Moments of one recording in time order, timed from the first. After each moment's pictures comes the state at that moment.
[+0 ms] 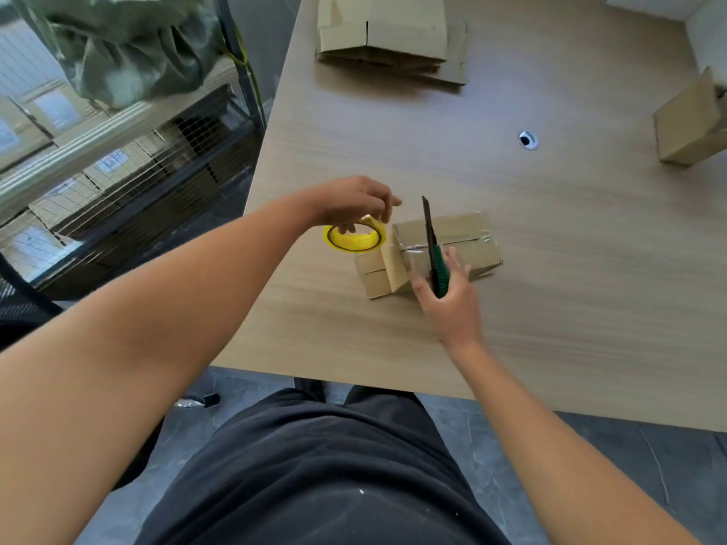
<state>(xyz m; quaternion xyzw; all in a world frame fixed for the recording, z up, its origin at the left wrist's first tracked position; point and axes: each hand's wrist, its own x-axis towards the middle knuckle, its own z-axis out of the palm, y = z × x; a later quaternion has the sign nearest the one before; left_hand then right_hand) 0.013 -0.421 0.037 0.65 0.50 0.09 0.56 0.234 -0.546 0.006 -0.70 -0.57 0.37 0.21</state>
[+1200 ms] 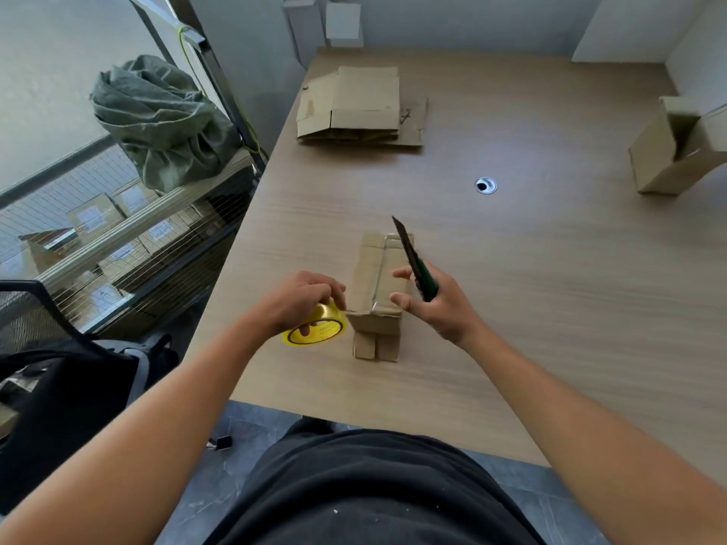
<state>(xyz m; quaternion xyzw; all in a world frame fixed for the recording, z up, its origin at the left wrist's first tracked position) 0.134 -0.529 0.088 0.49 0.67 0.19 0.52 0.387 -0.476 0.021 -0.44 -0.68 0.51 0.29</state>
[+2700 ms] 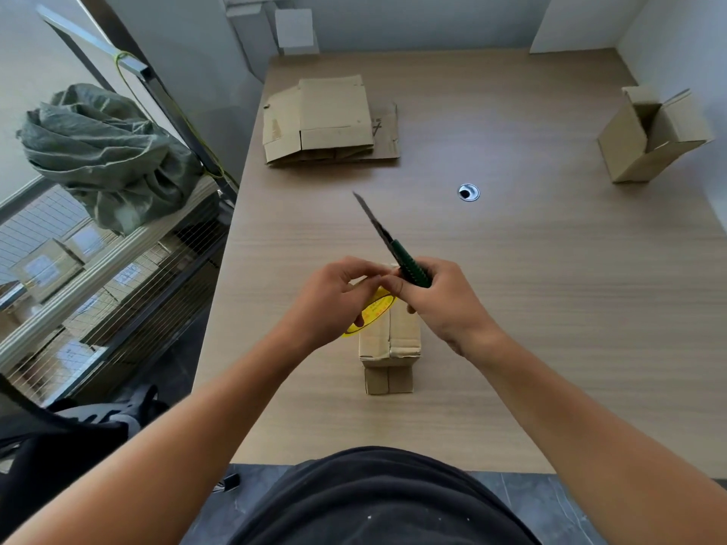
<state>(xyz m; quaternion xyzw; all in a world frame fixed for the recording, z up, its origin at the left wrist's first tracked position) 0.158 -0.462 0.140 0.59 0.59 0.30 0.46 0.331 -0.448 0.121 -0.53 -0.54 0.55 0.36</state>
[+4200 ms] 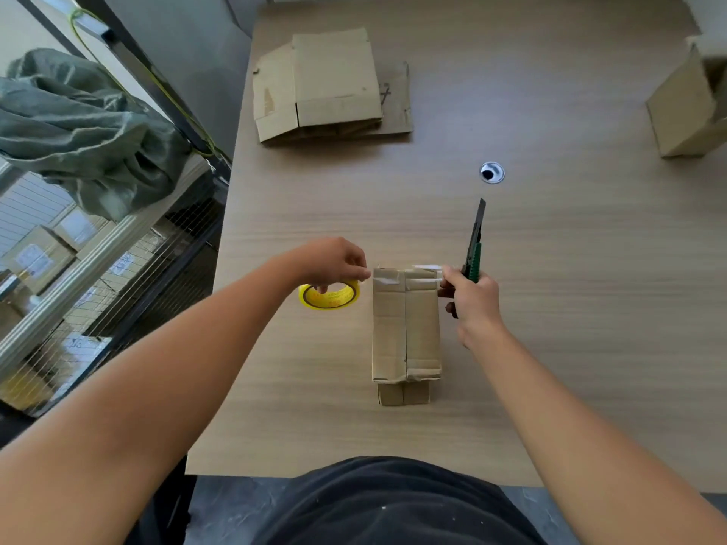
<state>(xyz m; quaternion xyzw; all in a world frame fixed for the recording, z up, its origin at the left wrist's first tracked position) 0.098 -0.312 0.047 0.70 0.56 -0.11 0.42 0.339 -0.379 0.010 -0.70 -0.19 0.55 0.41</state>
